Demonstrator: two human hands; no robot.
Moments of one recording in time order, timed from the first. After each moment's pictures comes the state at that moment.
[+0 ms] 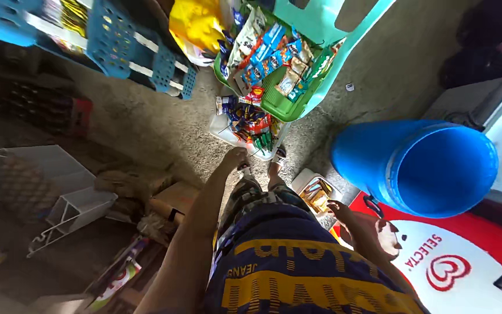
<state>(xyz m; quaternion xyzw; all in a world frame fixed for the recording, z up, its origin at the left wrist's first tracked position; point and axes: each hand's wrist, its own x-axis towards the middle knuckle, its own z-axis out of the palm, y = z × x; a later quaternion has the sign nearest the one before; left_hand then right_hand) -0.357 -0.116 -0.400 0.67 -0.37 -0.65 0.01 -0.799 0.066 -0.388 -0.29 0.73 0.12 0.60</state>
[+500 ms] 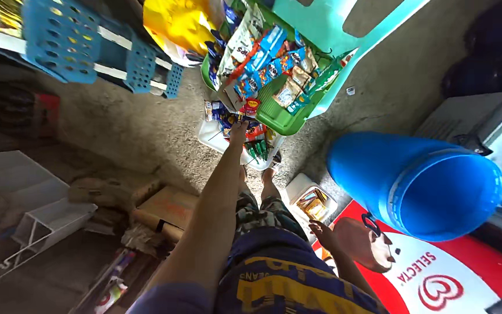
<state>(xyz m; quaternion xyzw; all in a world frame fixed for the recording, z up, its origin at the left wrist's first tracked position) -0.403 -0.247 -0.505 0.73 -0.20 -0.62 0.20 -0.737 0.042 -0.375 -0.25 0.71 0.14 0.64</state>
